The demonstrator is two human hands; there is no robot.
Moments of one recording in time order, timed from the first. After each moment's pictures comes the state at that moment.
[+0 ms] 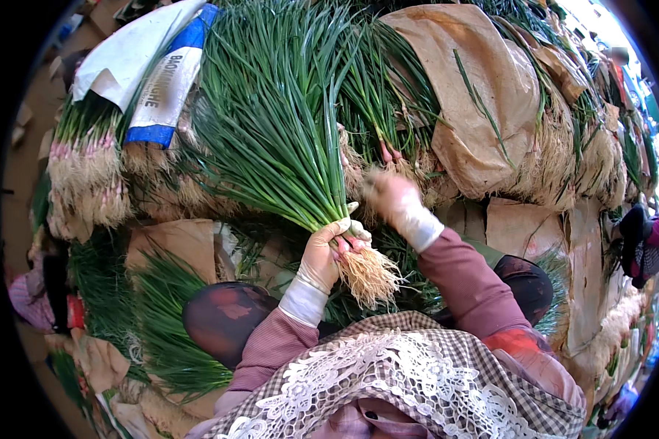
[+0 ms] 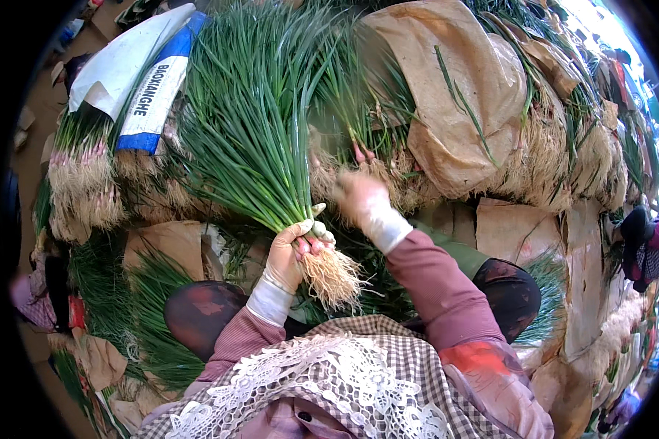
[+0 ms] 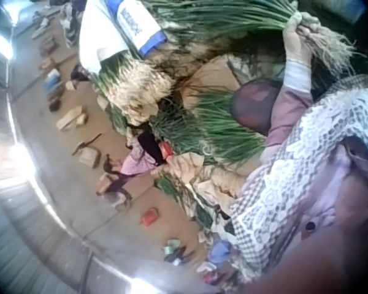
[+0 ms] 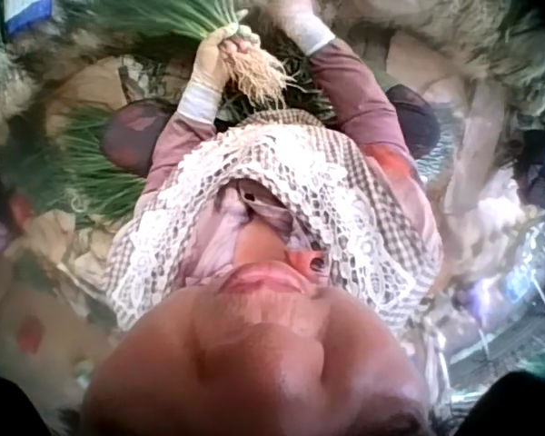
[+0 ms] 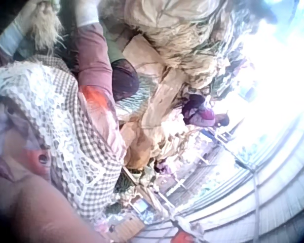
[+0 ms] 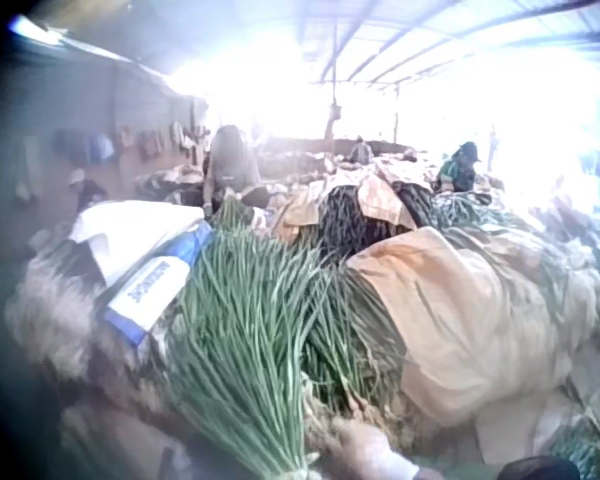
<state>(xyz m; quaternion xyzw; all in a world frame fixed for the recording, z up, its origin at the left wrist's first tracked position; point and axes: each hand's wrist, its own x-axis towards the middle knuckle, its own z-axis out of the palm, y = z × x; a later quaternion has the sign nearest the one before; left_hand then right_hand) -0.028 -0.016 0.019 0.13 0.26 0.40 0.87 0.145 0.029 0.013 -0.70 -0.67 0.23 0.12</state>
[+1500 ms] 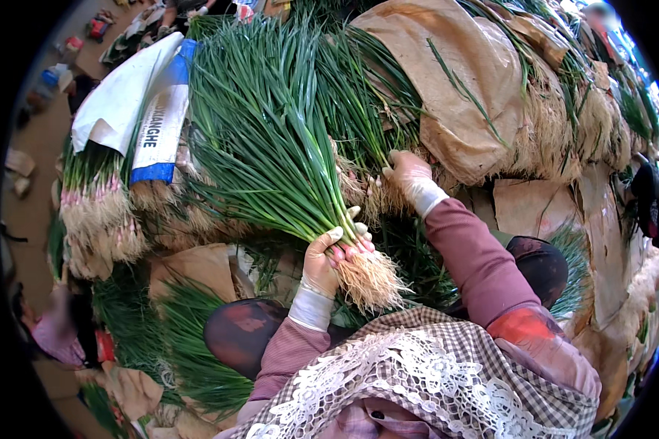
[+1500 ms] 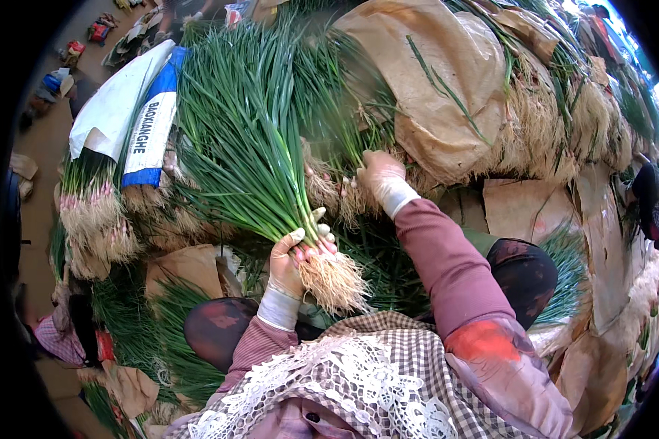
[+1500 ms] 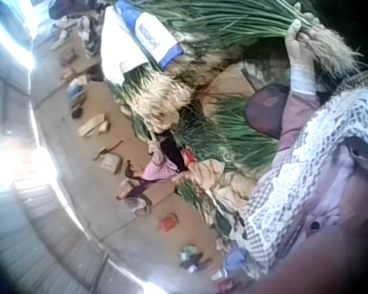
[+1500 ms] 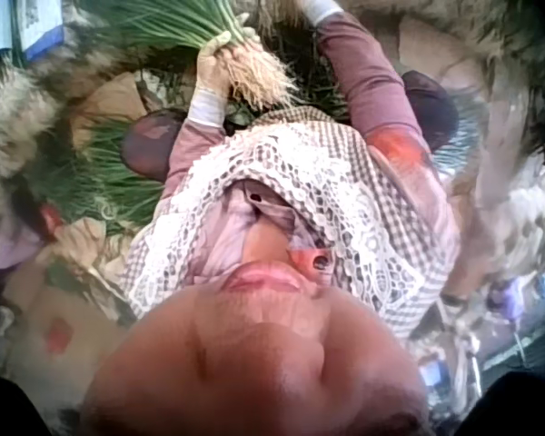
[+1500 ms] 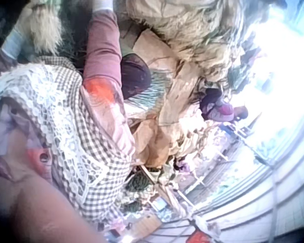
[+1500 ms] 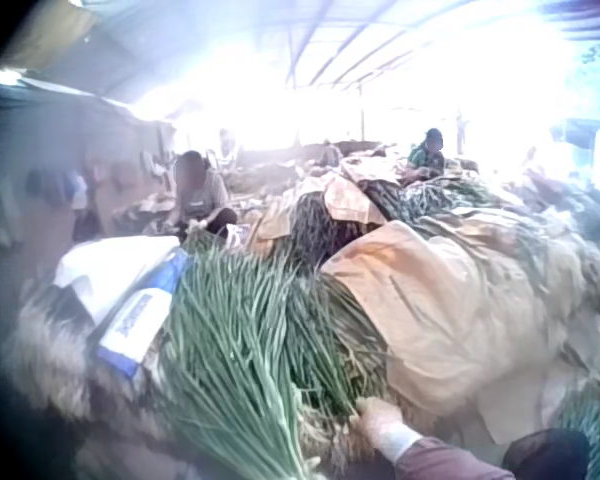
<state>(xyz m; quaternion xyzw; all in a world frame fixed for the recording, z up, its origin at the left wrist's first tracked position) -0.035 -0.013 0.014 0.15 0.17 0.36 0.90 0.195 0.057 0.002 -0.79 -0.59 0.16 0.11</state>
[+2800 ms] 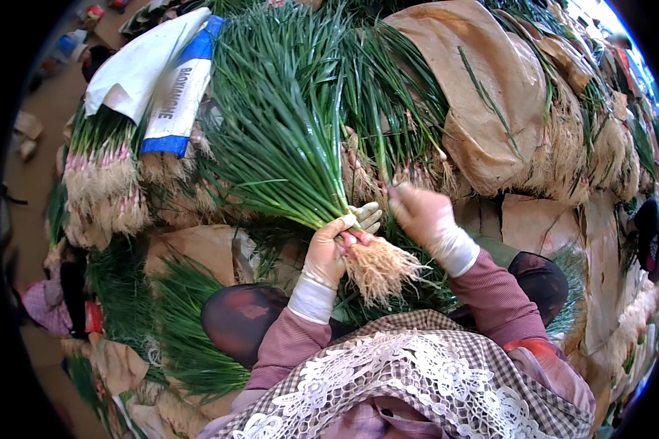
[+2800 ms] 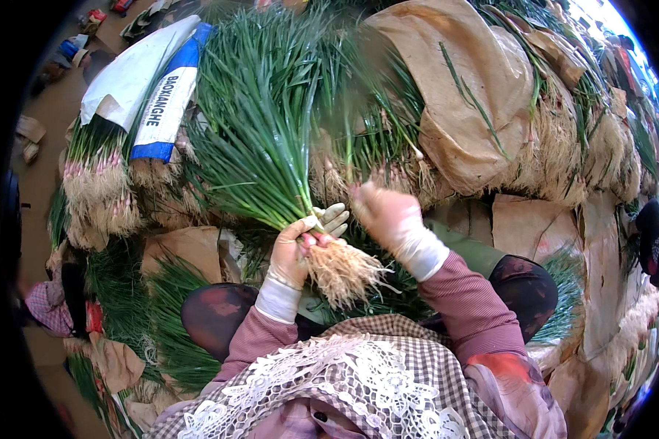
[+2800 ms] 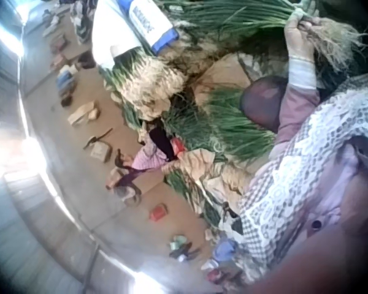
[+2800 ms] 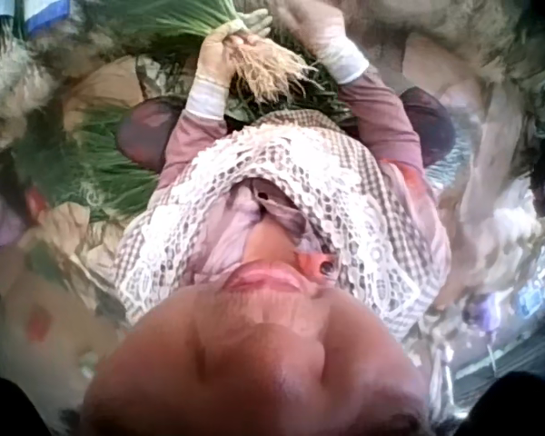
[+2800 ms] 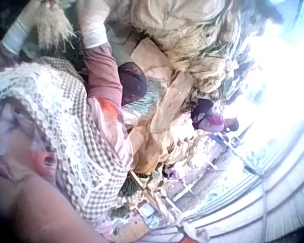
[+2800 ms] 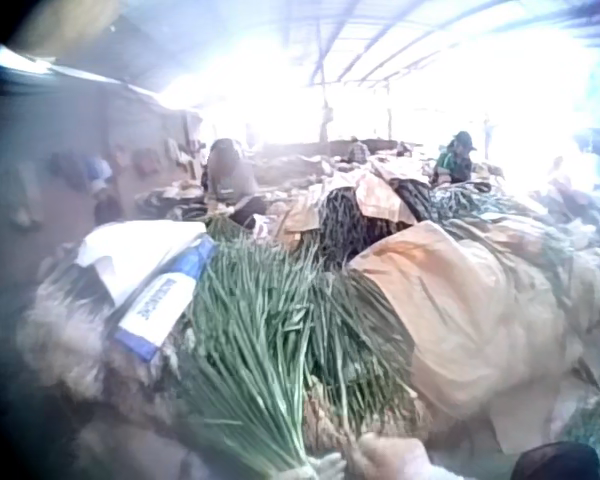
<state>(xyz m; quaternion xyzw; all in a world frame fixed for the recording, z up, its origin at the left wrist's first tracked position) -0.045 -0.003 0.006 0.12 0.26 0.40 0.87 0.153 -0.021 0.036 -0.65 -0.71 0.12 0.26</state>
